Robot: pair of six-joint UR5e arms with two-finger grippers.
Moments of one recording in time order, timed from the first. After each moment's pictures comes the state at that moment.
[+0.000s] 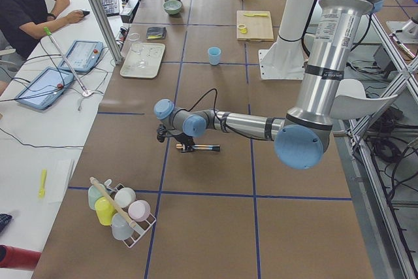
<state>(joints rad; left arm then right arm) -1.03 -1.77 -1.40 -1.76 -2.38 -0.49 1.30 -1.35 1.85 -1.84 2.35 0.12</state>
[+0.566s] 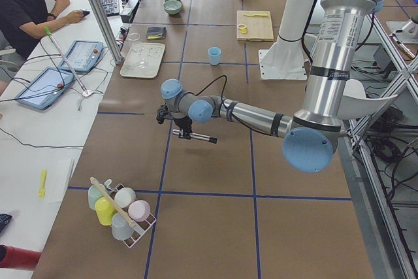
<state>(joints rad) -1.04 -1.72 -1.70 -1.75 -2.22 -0.50 1.30 -1.34 1.85 -1.85 2.35 0.12</state>
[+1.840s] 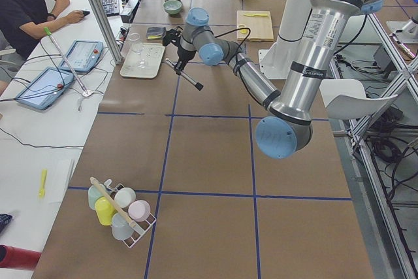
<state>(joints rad) -0.86 -1.98 -1.98 -1.89 -1.97 -0.81 1.35 -1.45 1.89 -1.85 2.37 0.11</state>
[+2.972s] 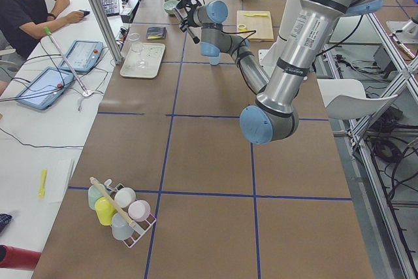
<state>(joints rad) -0.64 -2.01 -1.91 -2.60 -1.53 -0.83 1.61 -1.56 1.54 -1.52 2.42 -0.13</state>
